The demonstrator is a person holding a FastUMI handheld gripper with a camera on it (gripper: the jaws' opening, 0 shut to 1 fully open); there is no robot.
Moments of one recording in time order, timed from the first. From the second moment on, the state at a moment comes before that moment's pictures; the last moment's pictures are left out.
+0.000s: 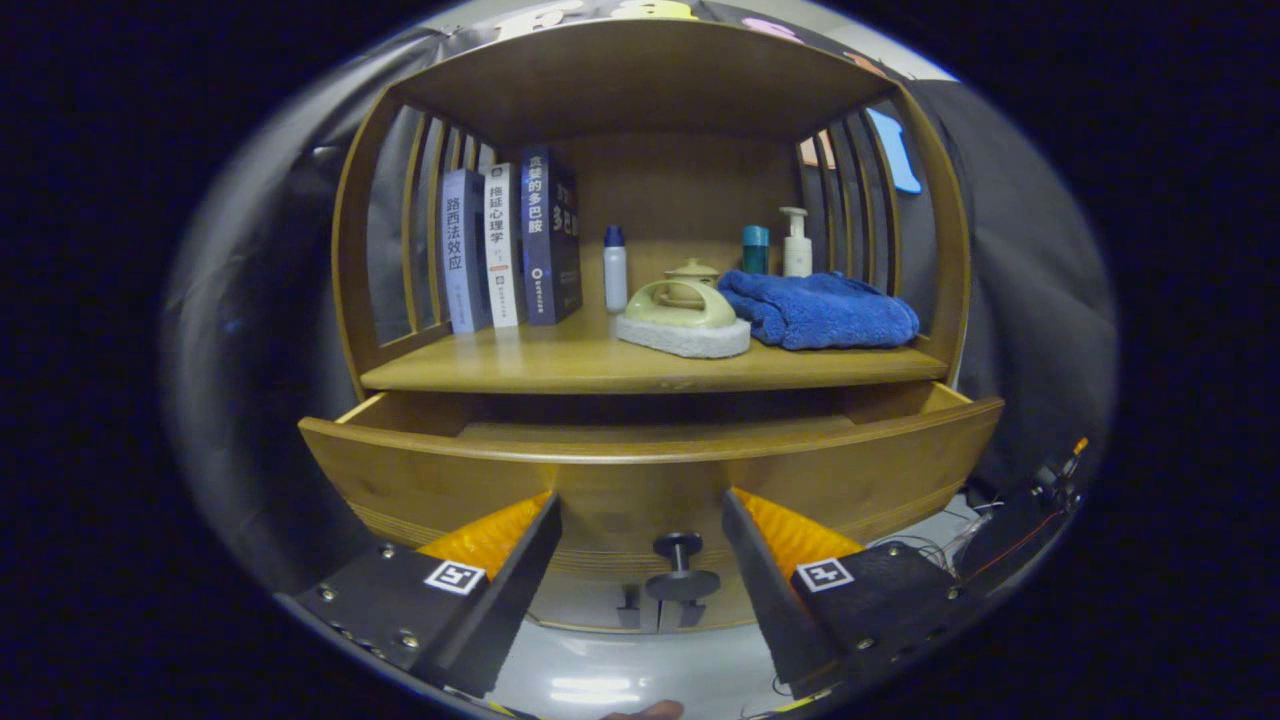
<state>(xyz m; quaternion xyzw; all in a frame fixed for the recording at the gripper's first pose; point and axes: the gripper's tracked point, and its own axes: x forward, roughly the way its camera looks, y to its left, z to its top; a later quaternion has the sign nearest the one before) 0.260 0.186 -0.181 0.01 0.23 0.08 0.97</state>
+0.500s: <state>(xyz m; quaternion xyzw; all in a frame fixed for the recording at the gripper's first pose) 0.295 0.192 -0.186 0.02 0.22 0.08 0.97</state>
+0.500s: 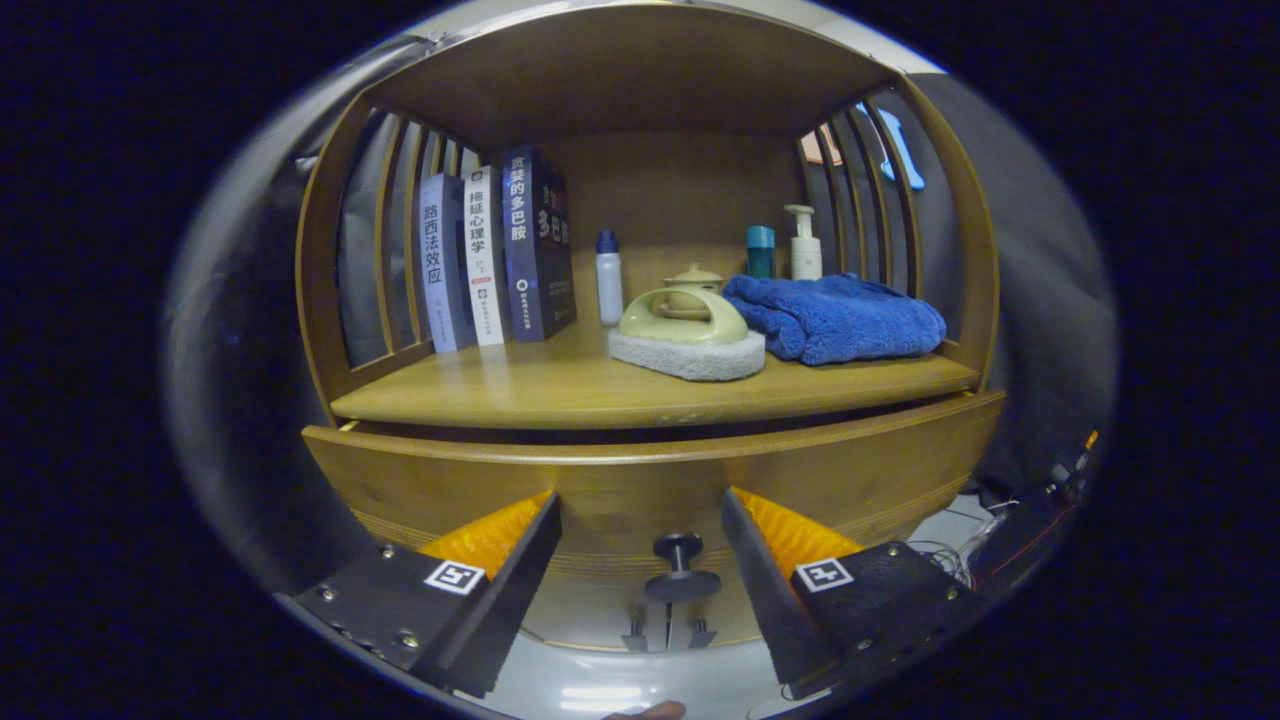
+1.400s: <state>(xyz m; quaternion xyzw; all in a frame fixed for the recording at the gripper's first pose) 0.297 0.158 -0.173 0.04 0.24 0.11 0.96</state>
